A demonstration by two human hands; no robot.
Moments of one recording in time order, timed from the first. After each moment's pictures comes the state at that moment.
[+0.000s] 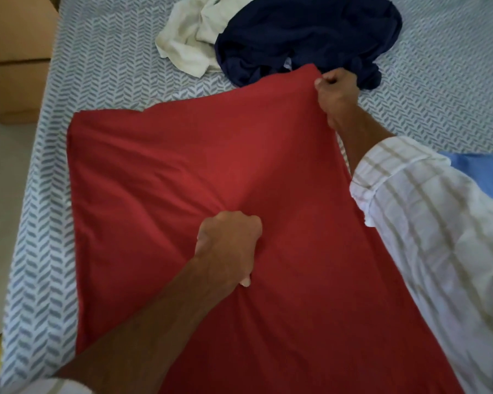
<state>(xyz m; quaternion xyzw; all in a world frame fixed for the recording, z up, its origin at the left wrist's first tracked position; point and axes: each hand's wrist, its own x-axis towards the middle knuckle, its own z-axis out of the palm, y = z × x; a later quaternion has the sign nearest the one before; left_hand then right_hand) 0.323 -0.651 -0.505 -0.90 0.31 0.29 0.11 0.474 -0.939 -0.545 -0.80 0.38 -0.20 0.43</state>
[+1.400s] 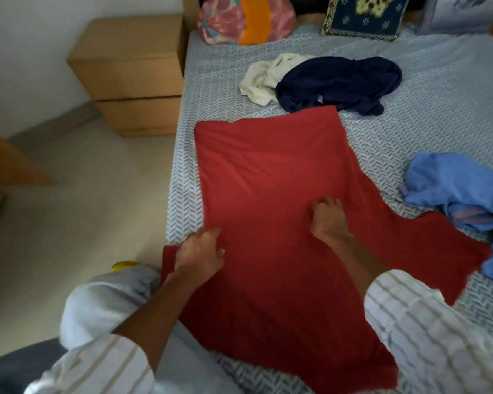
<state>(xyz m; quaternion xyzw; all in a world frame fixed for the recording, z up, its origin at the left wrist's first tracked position) 0.178 -0.417 -0.506 -0.97 0.11 0.14 -0.16 0.169 -0.721 -0.525 -0.97 0.21 0.10 0.11</state>
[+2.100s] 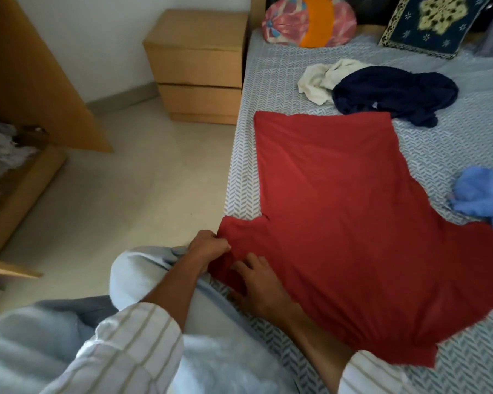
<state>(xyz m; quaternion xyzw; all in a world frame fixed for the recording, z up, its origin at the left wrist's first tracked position) 0.142 -0.298 -0.507 -0.83 -0.23 0.27 -0.43 0.049 -0.442 -0.546 -0.96 -0.16 0.11 0.21</state>
